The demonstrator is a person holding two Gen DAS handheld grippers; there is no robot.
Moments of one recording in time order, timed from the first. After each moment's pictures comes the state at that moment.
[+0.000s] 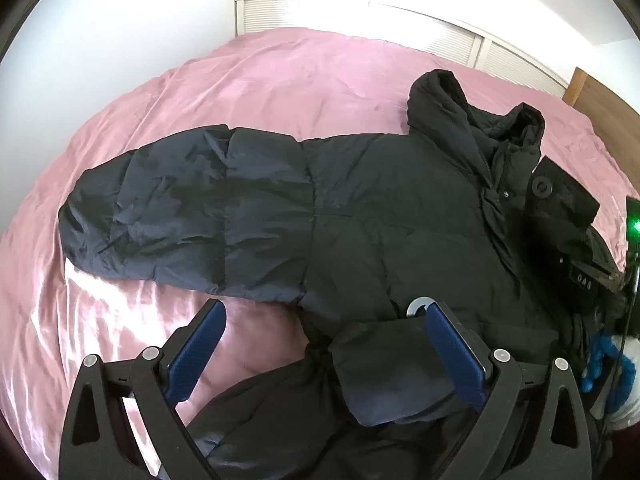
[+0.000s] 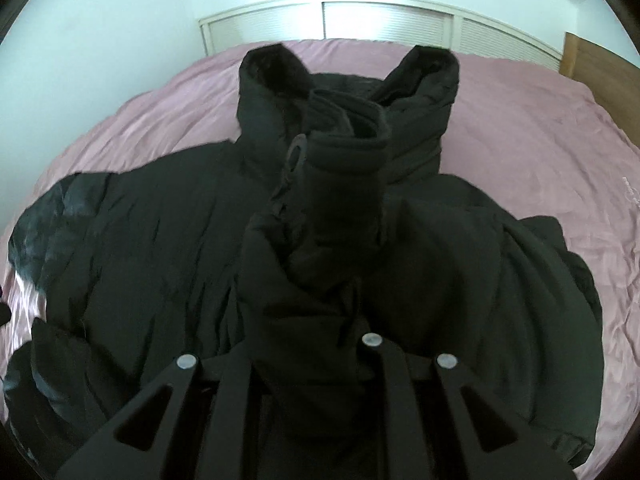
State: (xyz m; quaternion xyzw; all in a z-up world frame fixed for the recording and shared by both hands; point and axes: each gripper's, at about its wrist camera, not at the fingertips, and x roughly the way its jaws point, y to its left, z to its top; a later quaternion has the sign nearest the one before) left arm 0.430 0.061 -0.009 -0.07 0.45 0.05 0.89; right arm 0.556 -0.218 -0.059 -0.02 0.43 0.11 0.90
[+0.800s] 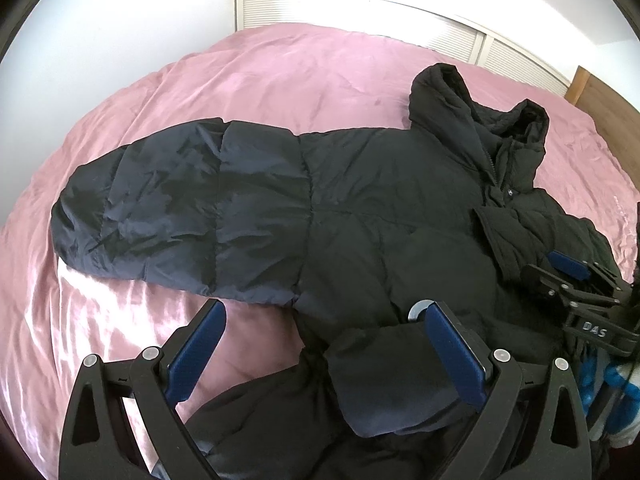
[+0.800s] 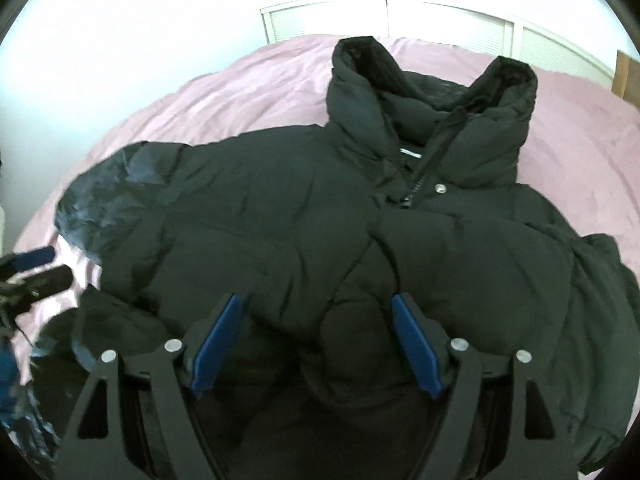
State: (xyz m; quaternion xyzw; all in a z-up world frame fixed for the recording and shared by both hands) left arm 0.438 0.059 -0.017 -0.07 0.45 0.05 0.89; right arm 0.538 -0.172 -0.053 -0.02 0.43 0.22 0.88
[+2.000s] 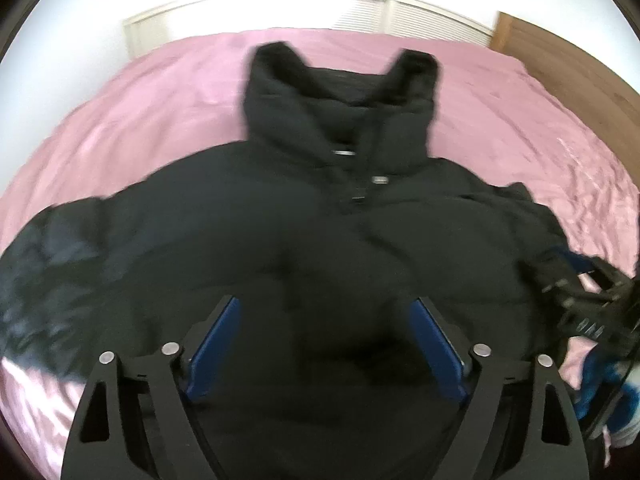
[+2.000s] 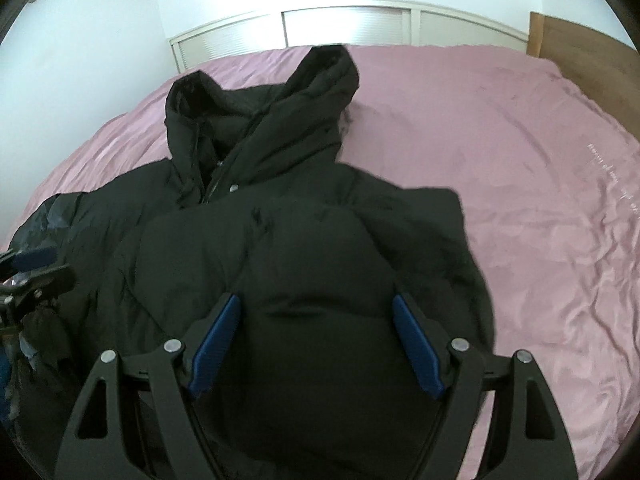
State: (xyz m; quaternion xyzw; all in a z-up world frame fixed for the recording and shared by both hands) left arm 0.524 -0.116 -0.024 0.00 0.46 -0.10 0.88; right arm 0.543 -0.333 -0.055 0.02 0.42 0.09 0.90
